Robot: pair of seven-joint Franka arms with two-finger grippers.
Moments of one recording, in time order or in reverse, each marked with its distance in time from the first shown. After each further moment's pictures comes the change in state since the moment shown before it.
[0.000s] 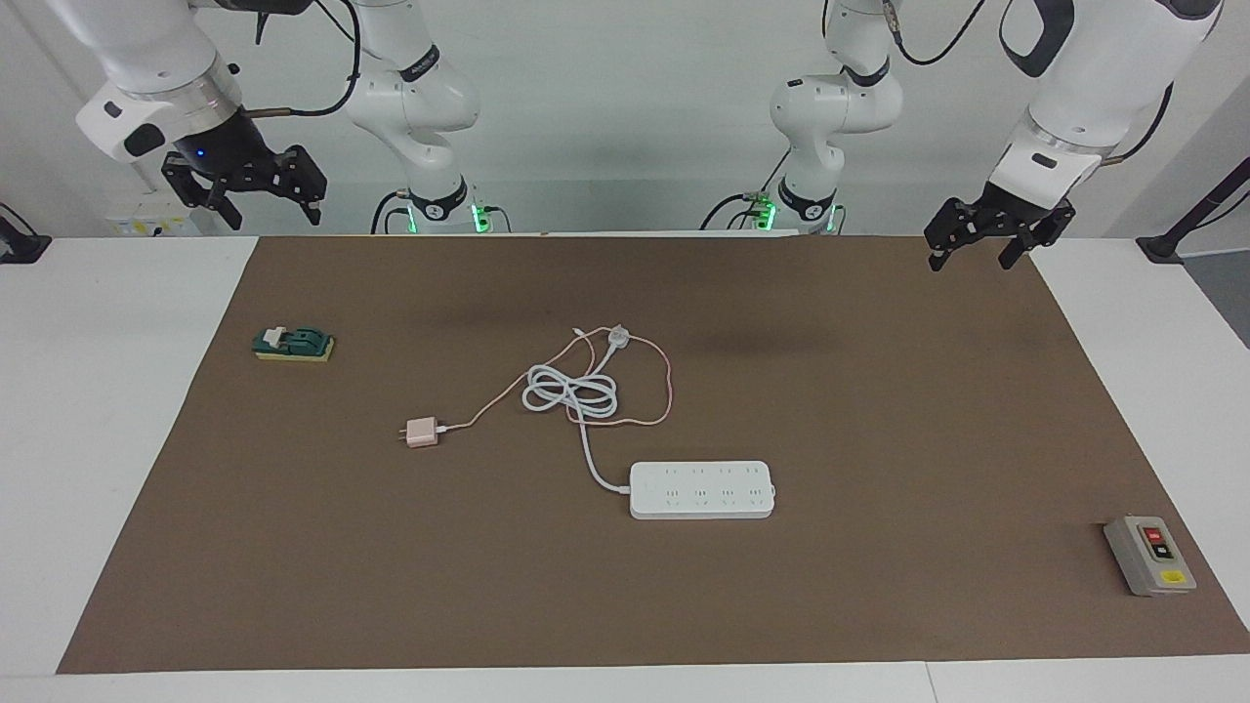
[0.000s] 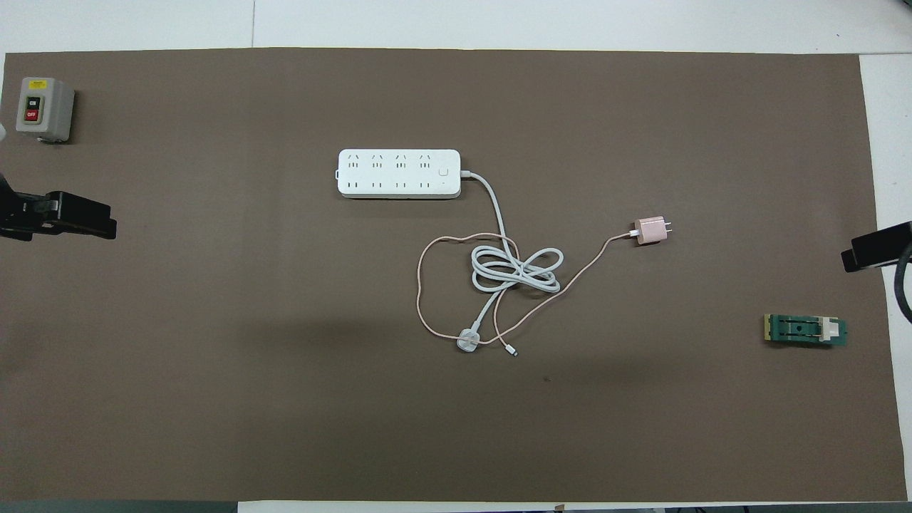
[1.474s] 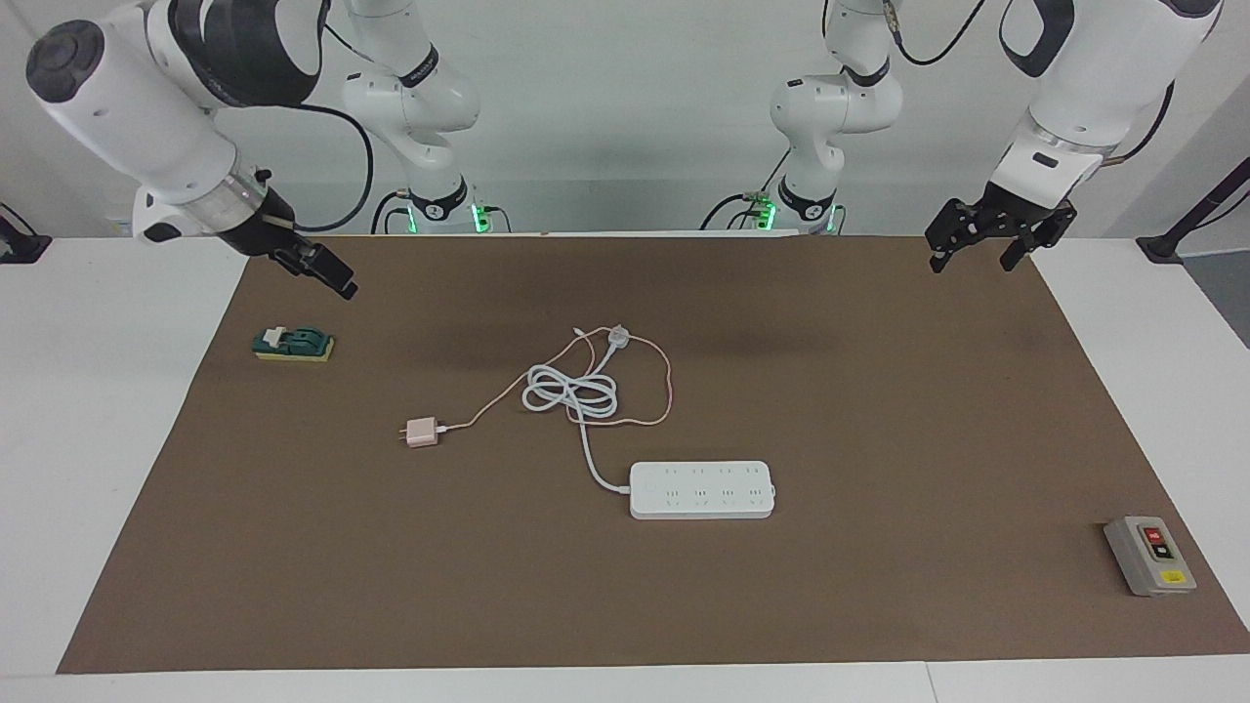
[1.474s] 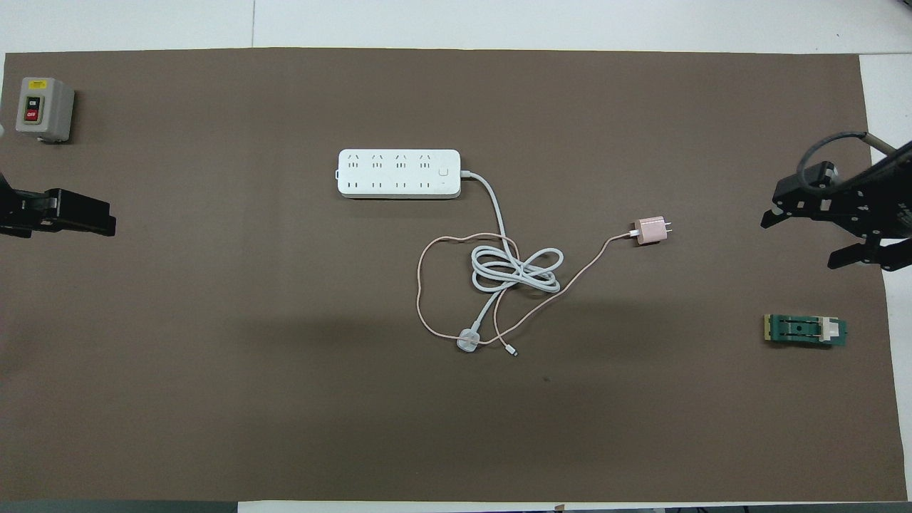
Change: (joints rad) left arm 0.000 0.000 0.001 0.000 0.000 0.016 0.000; right arm -0.023 0.154 -0.005 -0.061 0.224 0.104 0.654
